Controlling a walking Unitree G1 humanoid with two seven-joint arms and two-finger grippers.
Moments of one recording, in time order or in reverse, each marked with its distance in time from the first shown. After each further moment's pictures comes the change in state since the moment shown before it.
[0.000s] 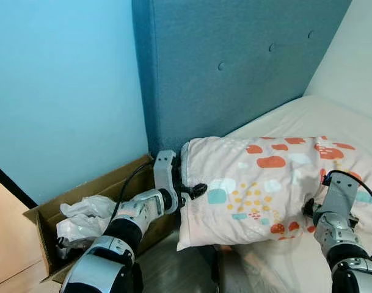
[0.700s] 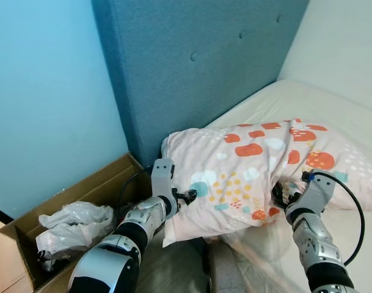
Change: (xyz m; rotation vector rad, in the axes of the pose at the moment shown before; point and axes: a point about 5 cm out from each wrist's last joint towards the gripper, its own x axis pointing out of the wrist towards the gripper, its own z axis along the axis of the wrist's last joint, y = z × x) left arm -0.003 0.022 -0.013 -0.038 -0.050 0.297; right arm -0.032 0.047 -0.004 0.151 -0.180 0.373
